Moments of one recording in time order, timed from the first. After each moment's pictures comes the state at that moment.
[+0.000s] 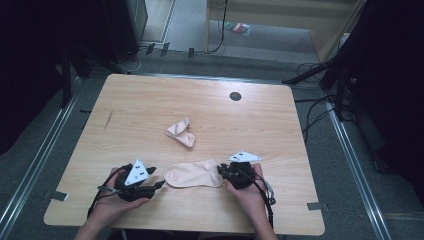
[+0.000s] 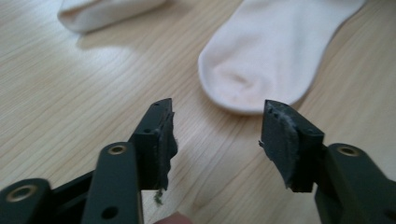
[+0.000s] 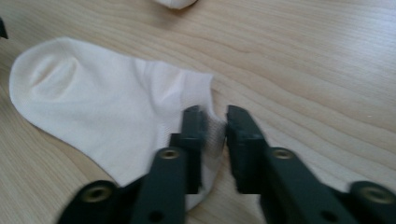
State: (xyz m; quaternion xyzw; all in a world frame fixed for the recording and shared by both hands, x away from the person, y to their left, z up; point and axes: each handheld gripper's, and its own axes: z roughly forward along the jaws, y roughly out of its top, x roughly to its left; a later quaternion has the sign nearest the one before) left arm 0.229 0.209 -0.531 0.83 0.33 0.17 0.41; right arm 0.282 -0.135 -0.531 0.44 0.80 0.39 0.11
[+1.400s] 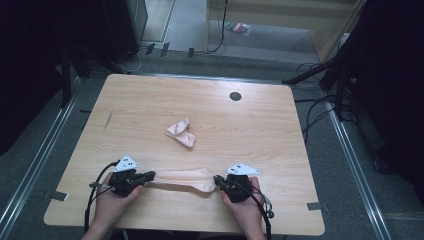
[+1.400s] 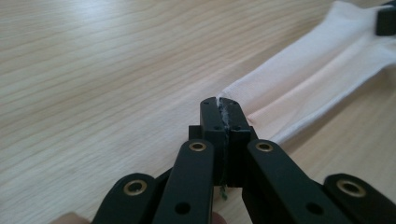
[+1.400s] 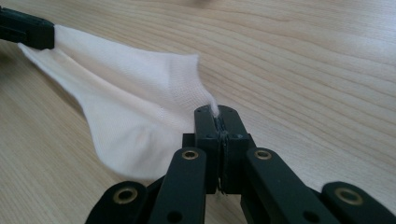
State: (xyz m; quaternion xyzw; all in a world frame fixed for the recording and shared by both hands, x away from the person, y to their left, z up) left arm 0.237 0.220 -0.545 0.79 0.44 0.08 0.42; right arm 0.246 -0.124 -0.538 0.45 0.79 0.41 0.09
